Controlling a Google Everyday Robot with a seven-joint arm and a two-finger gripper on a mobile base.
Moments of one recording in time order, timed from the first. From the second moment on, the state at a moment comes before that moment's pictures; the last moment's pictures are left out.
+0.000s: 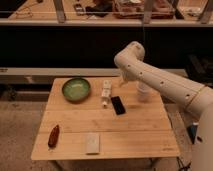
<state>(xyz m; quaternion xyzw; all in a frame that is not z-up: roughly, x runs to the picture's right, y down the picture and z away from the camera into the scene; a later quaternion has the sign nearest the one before) 0.165 -0.041 0.801 -0.20 -0.05 -0.71 0.67</state>
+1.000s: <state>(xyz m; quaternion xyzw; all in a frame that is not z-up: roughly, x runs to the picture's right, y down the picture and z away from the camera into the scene) 0.154 -0.002 0.869 -0.13 -0.19 -0.65 0.72</state>
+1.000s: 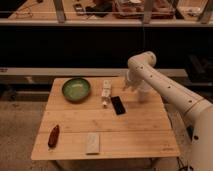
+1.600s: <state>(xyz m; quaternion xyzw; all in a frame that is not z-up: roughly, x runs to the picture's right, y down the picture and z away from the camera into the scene) 0.142 0.047 0.907 -0.13 -0.24 -0.67 0.69</state>
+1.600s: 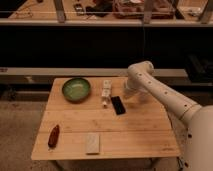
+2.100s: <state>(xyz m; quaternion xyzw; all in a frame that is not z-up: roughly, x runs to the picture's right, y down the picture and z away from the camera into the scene) 0.132 0.066 0.935 -0.08 -0.25 -0.71 0.66</state>
